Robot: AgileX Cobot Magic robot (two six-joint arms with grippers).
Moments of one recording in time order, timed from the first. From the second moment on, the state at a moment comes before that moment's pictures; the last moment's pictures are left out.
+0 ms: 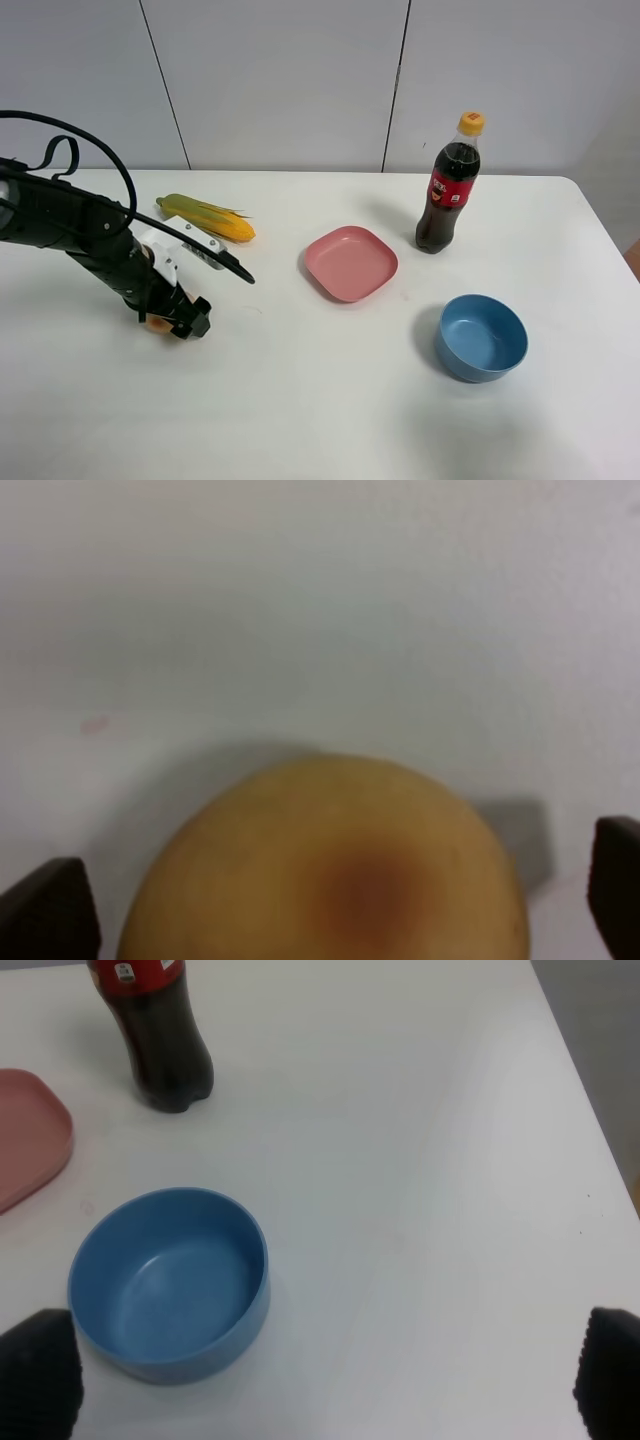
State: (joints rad) left arm -0.35 1.83 -0.78 -0.16 0.32 0.38; right arm -0.04 0.00 -0.48 -0.01 1.06 0.03
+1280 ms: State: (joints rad) left arm -0.64 1.56 -1.21 -0.17 0.69 0.21; right arm -0.04 0.00 -0.48 -0.01 1.06 0.03
